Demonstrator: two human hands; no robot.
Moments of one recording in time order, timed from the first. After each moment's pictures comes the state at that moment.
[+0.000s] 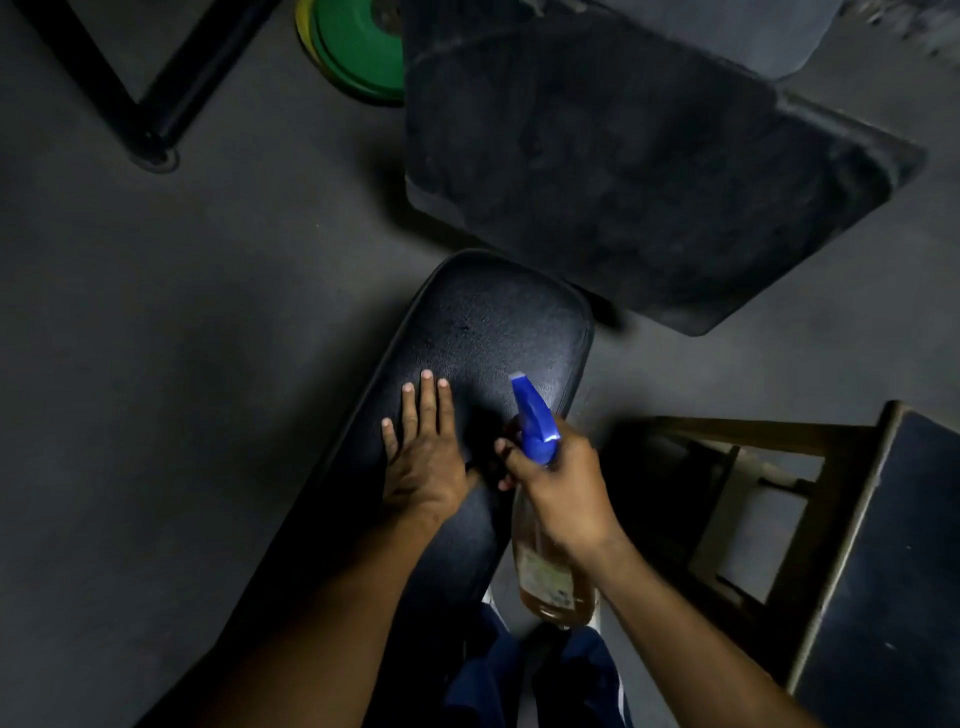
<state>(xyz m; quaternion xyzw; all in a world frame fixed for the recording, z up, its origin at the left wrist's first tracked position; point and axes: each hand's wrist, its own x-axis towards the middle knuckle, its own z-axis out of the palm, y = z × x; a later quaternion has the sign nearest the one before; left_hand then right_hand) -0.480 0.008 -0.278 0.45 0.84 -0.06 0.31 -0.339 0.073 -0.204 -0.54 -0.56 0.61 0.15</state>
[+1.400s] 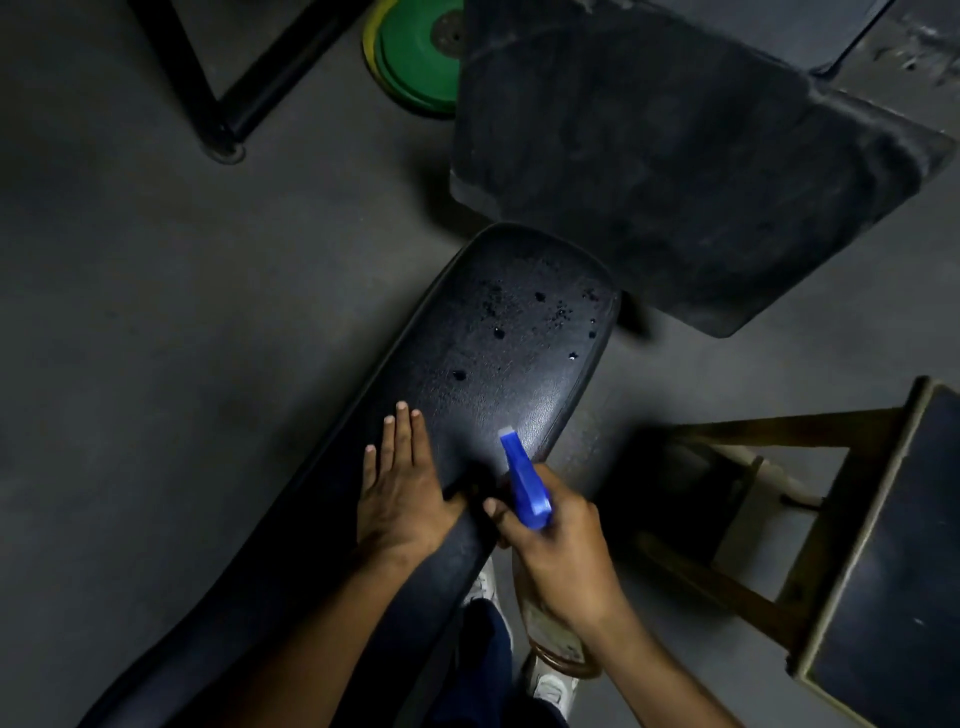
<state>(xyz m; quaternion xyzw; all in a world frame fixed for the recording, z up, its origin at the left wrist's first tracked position) -0.450 -0.107 -0.259 0.38 0.88 0.00 0.27 -0.289 -0.032 -0.190 -0.48 -0.64 0.58 0.11</state>
